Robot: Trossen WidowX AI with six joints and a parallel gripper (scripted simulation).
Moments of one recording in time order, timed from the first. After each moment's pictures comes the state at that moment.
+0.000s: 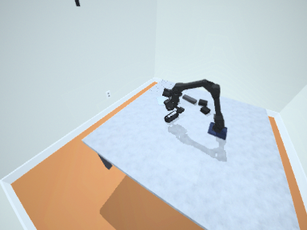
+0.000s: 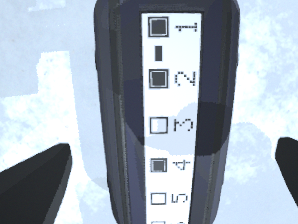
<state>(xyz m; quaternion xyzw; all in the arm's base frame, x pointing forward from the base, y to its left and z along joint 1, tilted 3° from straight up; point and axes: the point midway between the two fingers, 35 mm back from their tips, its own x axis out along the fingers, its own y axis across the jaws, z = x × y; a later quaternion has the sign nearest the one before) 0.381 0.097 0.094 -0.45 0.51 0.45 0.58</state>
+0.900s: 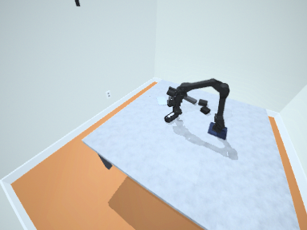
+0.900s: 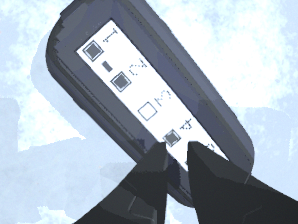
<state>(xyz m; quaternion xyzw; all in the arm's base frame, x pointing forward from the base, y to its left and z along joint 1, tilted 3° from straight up) 0.367 0.094 0.113 -0.26 0.58 0.22 0.74</state>
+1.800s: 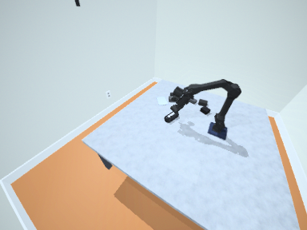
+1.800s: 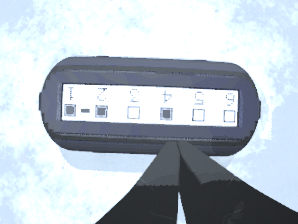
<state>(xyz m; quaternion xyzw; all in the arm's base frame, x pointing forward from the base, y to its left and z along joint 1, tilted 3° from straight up) 0.344 0.091 0.129 0.05 0.55 -0.05 0.83</state>
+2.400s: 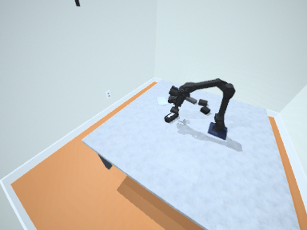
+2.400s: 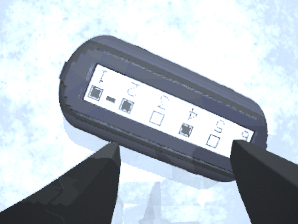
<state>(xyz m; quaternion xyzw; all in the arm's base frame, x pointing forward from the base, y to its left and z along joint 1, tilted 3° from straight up) 0.358 0.105 0.133 -0.09 0.58 0.06 0.81</state>
